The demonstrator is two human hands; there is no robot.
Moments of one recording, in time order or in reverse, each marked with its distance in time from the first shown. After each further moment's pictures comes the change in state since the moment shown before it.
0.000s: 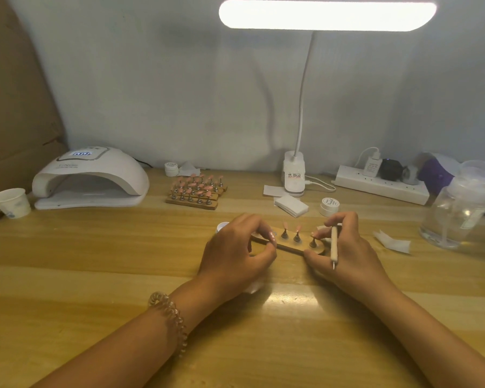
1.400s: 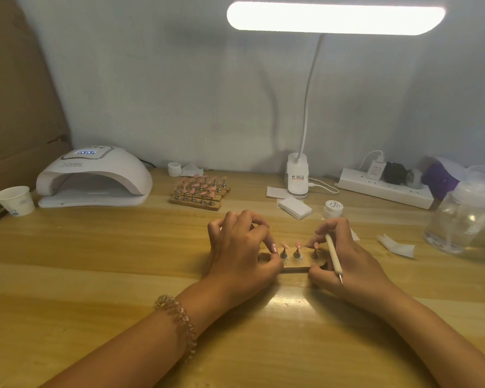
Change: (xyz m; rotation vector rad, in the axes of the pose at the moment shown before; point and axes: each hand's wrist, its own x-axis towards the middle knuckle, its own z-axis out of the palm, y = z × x) left_hand -0.003 0.001 0.003 0.323 -0.012 0.014; right_hand -0.004 0.002 -0.005 -0.069 -0.164 -0.159
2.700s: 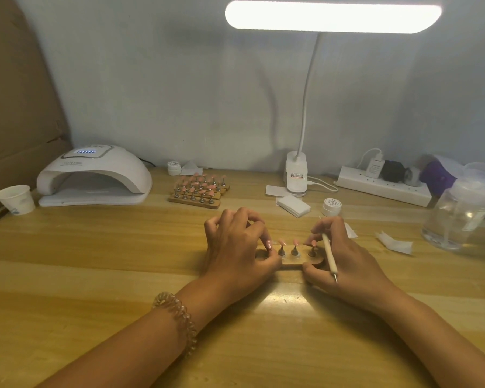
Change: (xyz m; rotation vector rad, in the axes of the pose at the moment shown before) left_hand 0.000 -0.001 0.001 0.044 0.032 -0.019; right_hand -0.003 -0.002 0.001 -0.048 0.024 -0.049
